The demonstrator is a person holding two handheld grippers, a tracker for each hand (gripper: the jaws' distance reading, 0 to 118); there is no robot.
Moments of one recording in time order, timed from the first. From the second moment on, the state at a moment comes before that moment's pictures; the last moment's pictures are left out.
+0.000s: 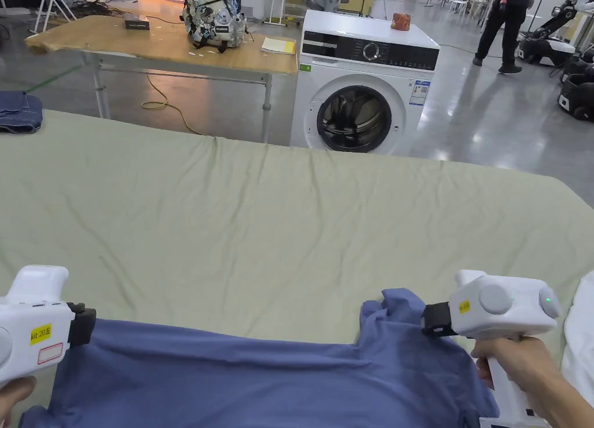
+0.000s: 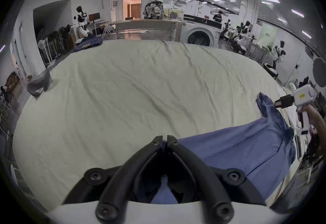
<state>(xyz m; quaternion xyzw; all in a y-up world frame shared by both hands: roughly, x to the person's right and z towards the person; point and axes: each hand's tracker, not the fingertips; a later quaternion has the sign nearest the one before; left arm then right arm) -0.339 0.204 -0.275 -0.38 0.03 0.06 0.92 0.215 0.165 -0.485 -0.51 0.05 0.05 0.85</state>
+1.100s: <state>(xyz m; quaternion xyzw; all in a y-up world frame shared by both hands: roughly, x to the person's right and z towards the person) -0.369 0.245 -0.230 -0.36 0.01 0.09 0.93 0.238 0.284 -0.298 -0.39 0.06 0.04 0.92</state>
